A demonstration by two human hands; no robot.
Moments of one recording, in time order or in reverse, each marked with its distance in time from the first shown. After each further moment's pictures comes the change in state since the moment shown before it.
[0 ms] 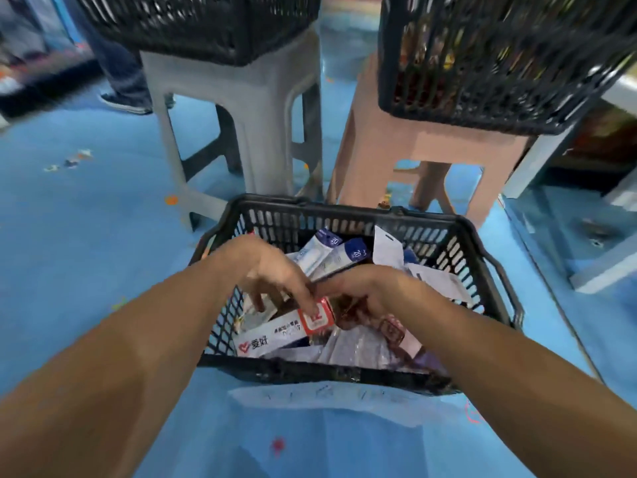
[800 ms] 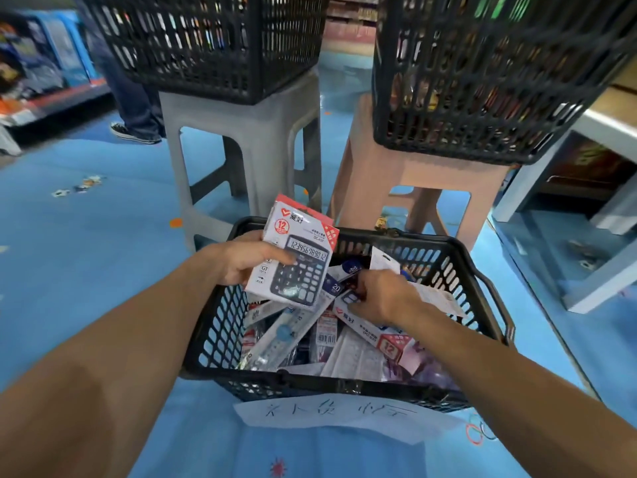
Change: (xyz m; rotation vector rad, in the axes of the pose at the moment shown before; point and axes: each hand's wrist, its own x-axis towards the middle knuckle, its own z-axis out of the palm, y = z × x) left_hand -0.012 -0.038 -0.033 -0.719 0.472 0.447; right_hand 0.014 0.030 -0.036 -0.940 0.718 -0.313
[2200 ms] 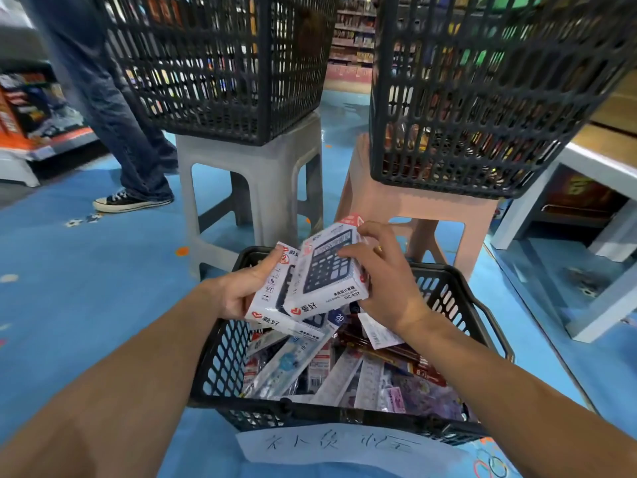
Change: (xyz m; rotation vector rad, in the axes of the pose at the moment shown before) left_hand -0.019 0.001 0.002 -0.313 -0.062 -0.126; right_hand -0.001 -0.009 -0.041 0.380 0.805 -0.641
